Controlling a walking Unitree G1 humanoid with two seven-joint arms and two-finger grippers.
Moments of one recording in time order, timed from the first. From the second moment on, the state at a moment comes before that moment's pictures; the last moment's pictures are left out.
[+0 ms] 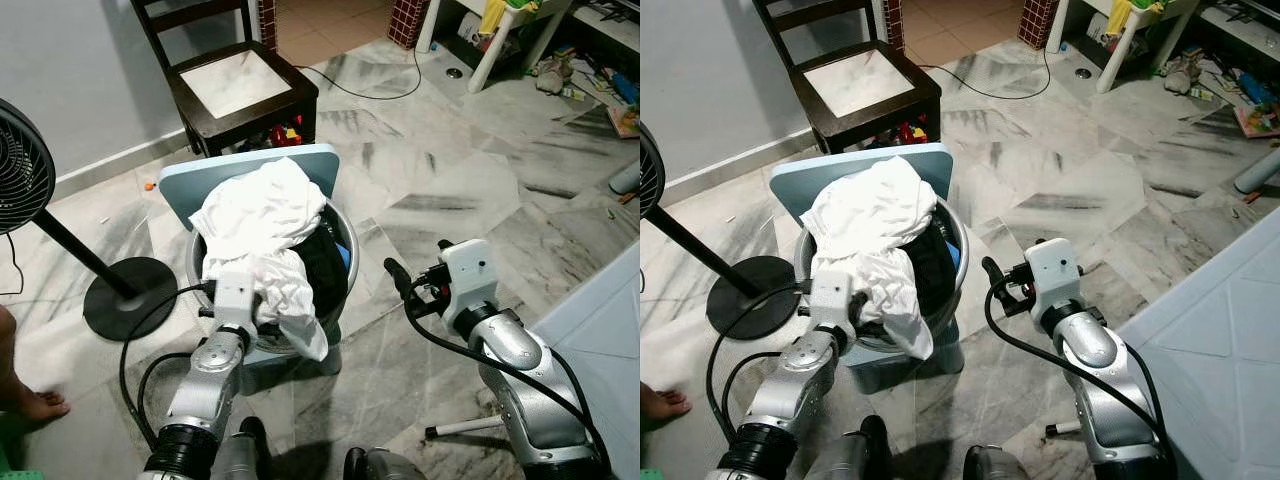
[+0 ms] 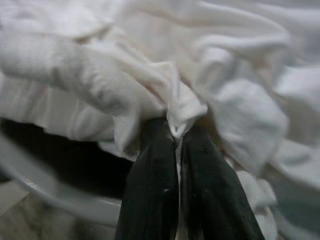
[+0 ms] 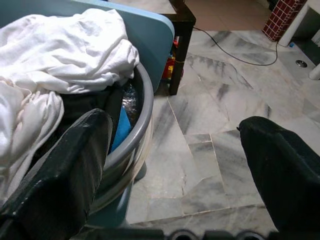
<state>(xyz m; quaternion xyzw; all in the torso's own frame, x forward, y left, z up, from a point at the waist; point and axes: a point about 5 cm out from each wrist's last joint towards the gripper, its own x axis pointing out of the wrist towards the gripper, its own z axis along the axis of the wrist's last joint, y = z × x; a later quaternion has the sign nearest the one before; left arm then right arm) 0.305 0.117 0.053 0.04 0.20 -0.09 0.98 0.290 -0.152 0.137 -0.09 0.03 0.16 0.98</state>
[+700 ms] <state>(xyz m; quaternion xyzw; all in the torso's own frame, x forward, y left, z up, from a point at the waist) 0.263 0.135 0.062 0.02 0.18 0.07 0.98 0.292 -0.151 0.134 -0.09 0.03 0.16 0.98</state>
